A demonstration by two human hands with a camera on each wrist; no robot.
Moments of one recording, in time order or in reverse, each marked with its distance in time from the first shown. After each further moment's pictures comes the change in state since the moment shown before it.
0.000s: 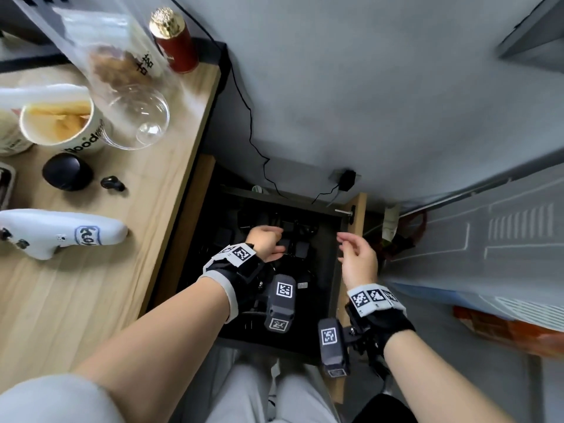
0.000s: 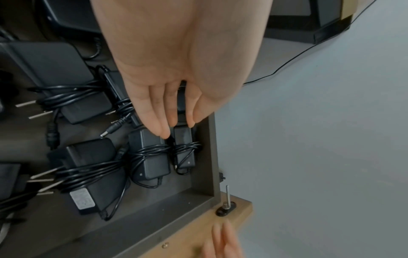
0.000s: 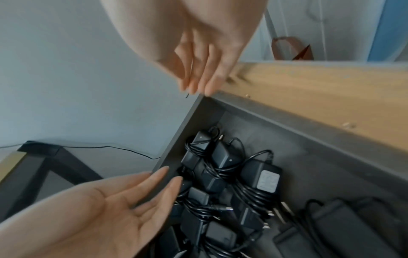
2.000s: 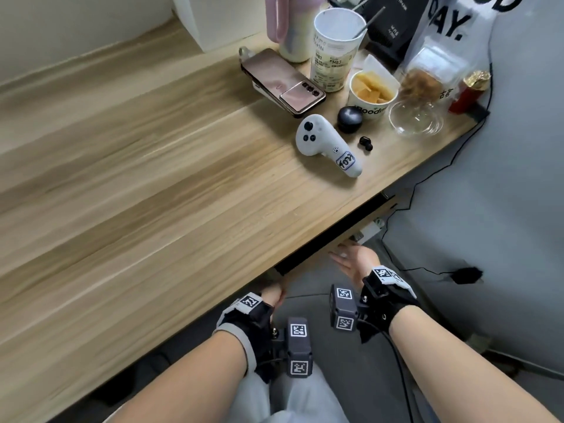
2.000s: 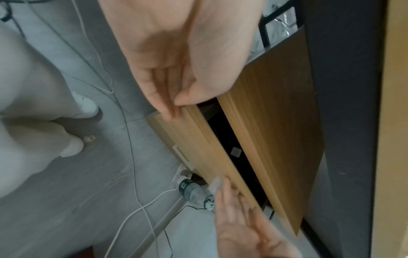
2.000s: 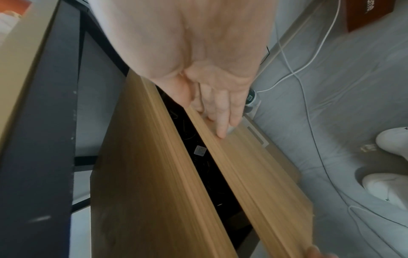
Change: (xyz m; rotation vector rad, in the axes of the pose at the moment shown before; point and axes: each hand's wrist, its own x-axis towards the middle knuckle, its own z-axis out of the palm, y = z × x) left_hand -0.078 -0.234 -0.118 -0.862 0.332 -0.122; right_hand -0.116 -0.037 0.160 -0.050 -0.778 0.326
